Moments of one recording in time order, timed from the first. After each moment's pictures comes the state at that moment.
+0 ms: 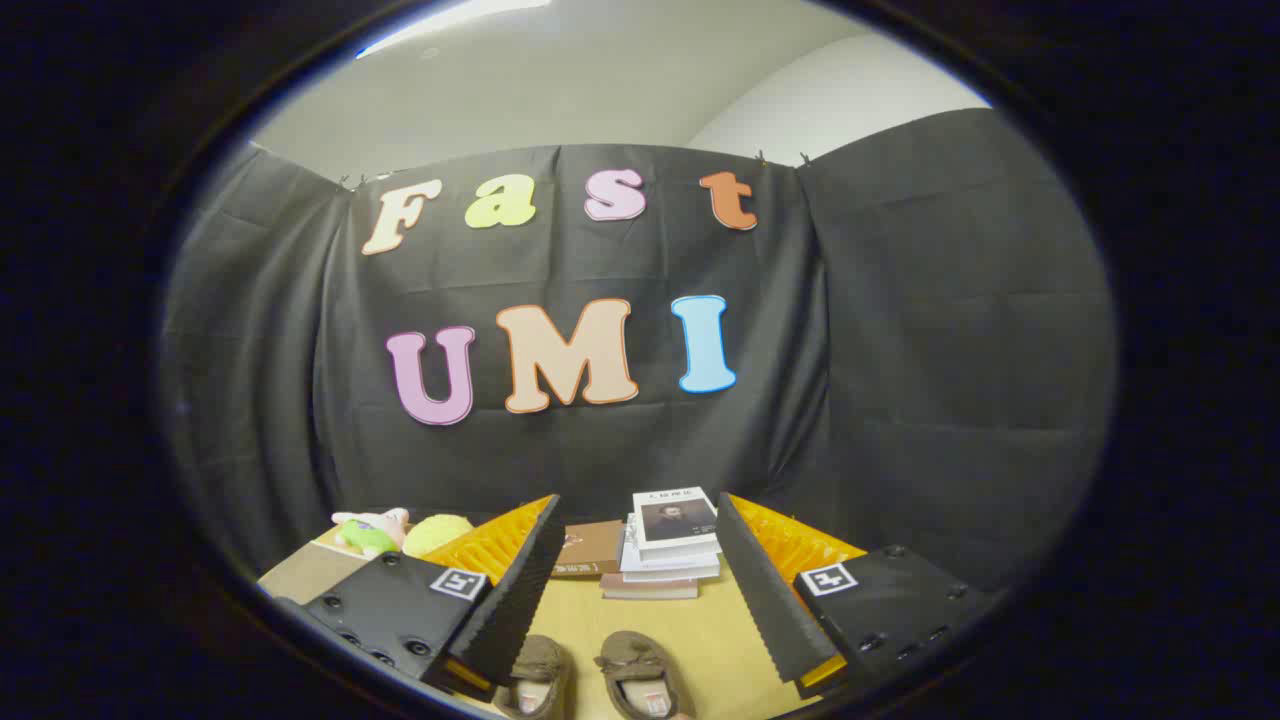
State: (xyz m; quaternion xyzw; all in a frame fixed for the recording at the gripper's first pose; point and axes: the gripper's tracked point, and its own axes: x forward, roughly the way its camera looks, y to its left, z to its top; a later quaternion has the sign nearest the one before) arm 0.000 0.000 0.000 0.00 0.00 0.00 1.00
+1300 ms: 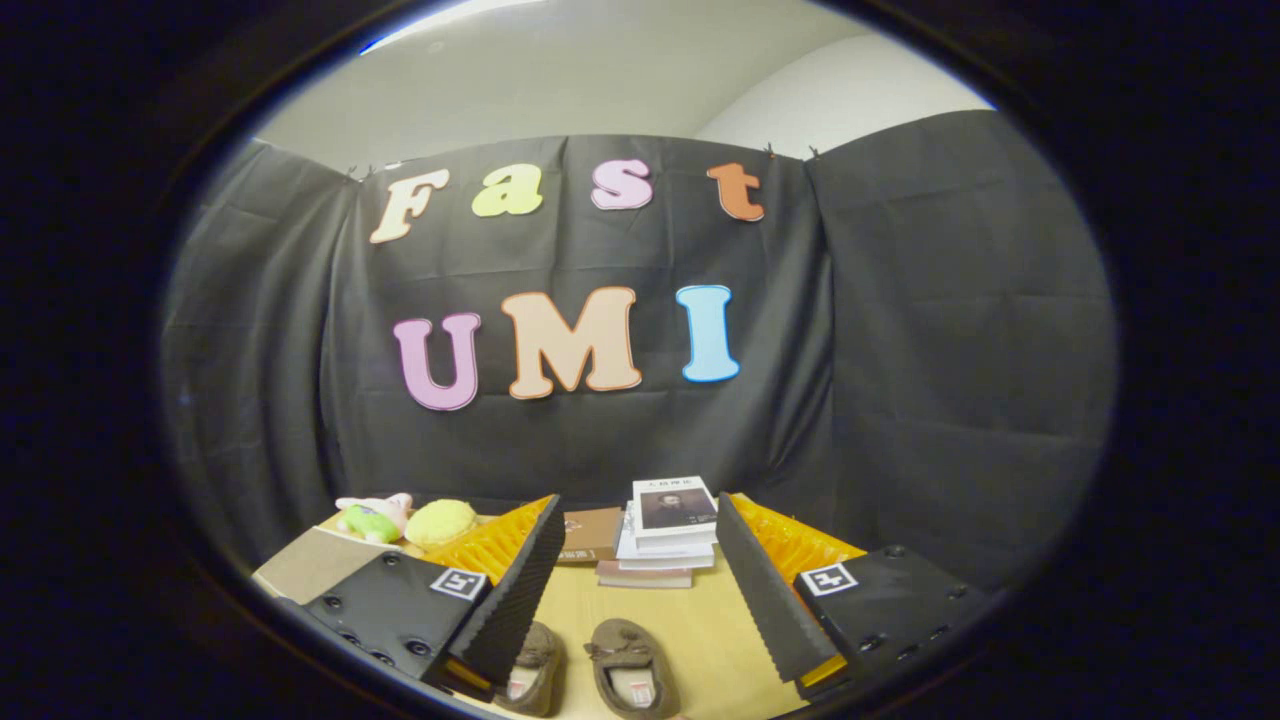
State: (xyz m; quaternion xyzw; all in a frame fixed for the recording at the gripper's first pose) arm -0.008 -0.016 -0.005 -0.01 0.02 0.01 1.00
